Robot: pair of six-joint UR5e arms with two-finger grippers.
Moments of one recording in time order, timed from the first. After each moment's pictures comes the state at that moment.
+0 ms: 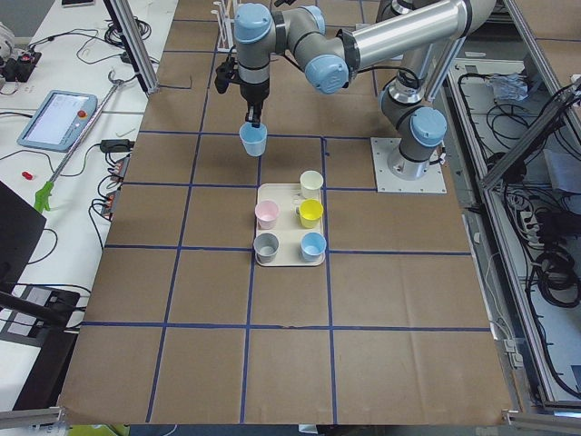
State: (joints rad) left arm -1.16 -1.64 -1.59 -1.42 1.46 0.60; right arm 1.62 -1.66 2.31 -3.38 -1.09 1.34
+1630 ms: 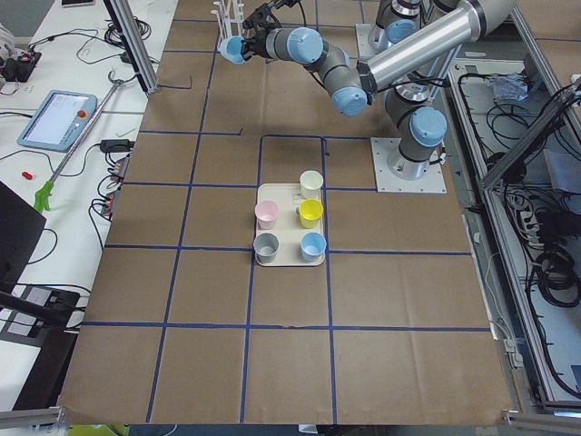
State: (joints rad) left arm -1.28 -1.56 -2.08 -0.40 0.59 0.62; right arm 1.62 -1.66 2.34 -3.37 -1.16 1.52
